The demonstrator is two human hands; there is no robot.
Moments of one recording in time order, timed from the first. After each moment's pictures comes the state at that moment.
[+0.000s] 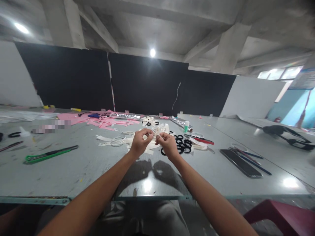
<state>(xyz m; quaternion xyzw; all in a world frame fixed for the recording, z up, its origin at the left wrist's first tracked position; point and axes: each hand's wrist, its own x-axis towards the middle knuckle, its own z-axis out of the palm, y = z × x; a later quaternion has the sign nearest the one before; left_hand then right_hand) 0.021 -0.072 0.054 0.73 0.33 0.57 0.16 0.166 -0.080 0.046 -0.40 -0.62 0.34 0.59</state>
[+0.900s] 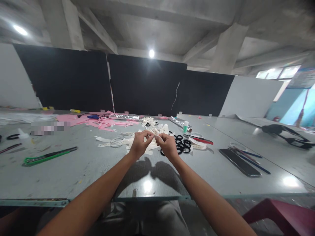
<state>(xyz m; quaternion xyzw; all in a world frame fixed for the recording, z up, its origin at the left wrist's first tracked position) 0.022 -0.068 0.046 0.77 0.35 0.53 0.10 0.171 -0.082 0.046 -0.45 -0.67 0.19 0.56</state>
